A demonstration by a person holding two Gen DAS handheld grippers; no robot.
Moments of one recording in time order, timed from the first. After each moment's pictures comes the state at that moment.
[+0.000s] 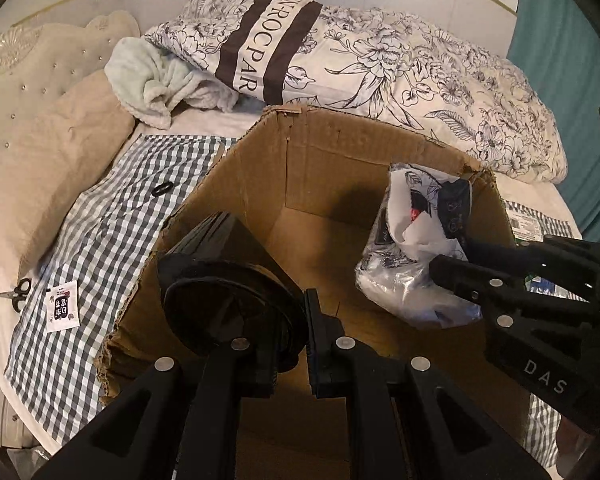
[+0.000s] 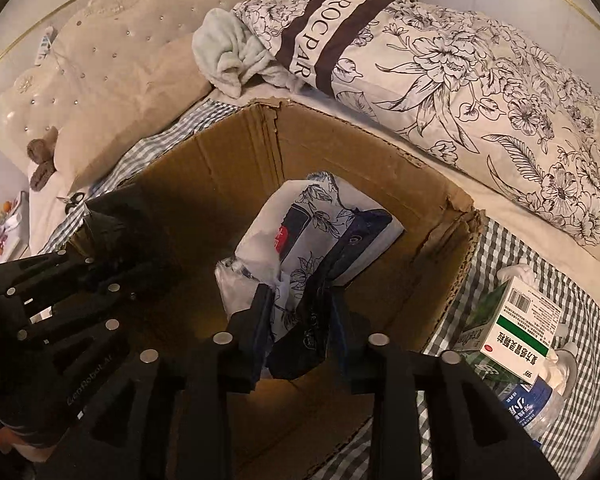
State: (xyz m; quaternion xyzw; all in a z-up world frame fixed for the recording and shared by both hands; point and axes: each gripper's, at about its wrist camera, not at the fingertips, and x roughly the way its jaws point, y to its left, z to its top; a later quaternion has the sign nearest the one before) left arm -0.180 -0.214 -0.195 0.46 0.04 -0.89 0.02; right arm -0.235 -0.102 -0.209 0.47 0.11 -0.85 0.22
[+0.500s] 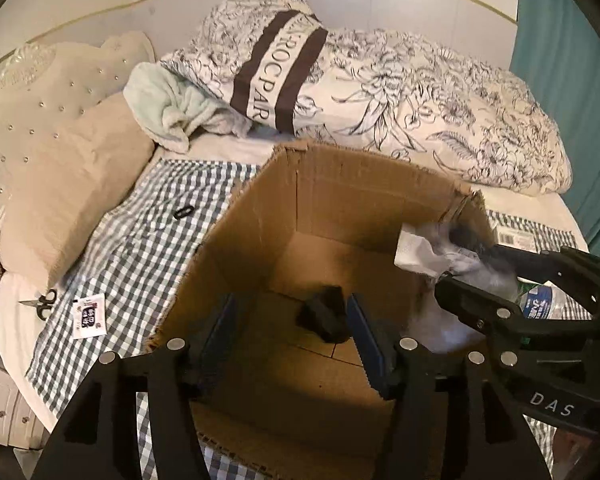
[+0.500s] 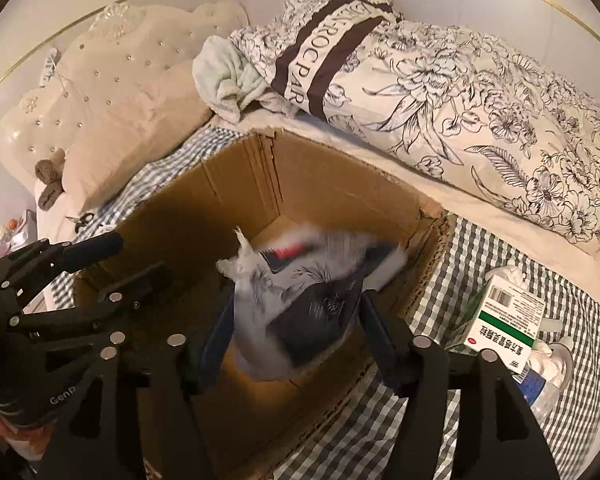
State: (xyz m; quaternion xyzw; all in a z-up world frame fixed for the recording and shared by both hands) left arm -0.164 -0.209 -0.161 0.43 0.03 -0.90 0.05; right arm -0.217 -0.085 -0.182 0.43 0.08 -0.87 0.23
